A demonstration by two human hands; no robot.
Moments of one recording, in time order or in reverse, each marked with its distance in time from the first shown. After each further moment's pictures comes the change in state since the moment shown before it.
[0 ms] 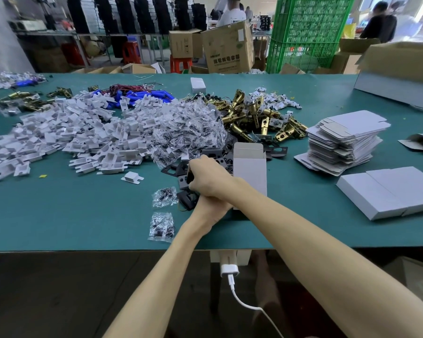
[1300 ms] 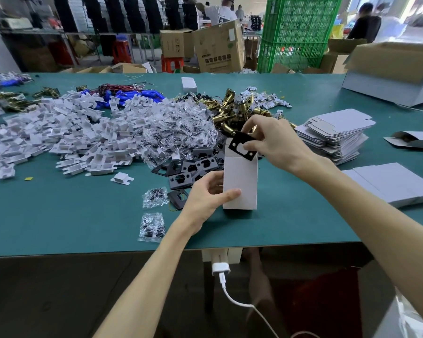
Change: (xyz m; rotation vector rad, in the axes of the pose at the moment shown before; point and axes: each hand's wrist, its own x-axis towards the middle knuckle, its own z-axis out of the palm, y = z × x) left_hand 0.005 0.000 -0.002 -0.267 -0.051 0.089; right_hand -0.082 0.097 -0.096 0.191 0.431 0.051
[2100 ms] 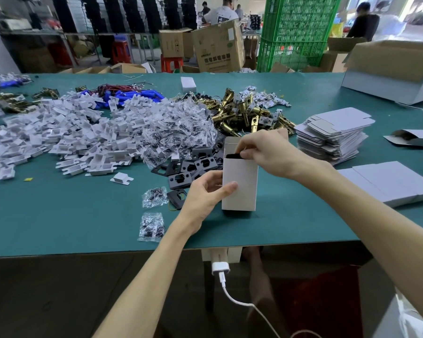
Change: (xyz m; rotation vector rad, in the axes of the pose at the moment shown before) left_hand 0.000 0.000 0.001 -0.046 0.035 -0.014; right_hand -0.004 0.006 0.012 -0.154 -0.152 -0.052
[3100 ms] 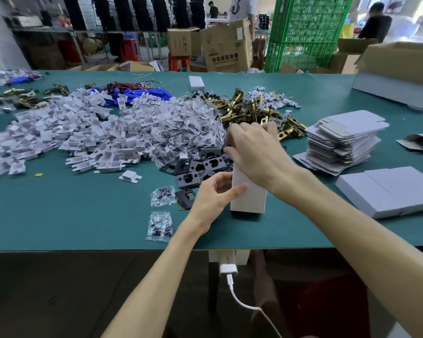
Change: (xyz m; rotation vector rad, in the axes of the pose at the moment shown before) left_hand 0.001 0.000 -0.001 0.026 0.004 -0.012; right_hand -0.001 -0.064 0.011 -0.218 0.199 -0.082
